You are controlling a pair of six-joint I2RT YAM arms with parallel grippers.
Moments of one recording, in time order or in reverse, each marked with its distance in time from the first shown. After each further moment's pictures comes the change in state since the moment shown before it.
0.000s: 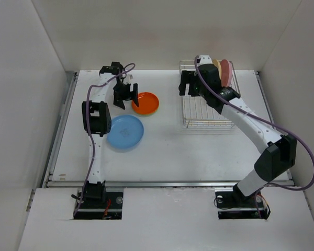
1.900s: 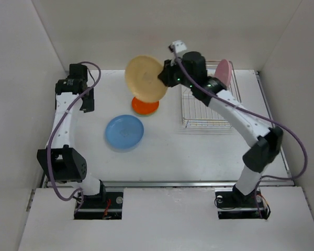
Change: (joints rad) left arm 0.102 -0.976 -0.745 0.117 -0.851 0.144; right arm 0.102 0.092 0.324 0.027 -0.125 -0.174
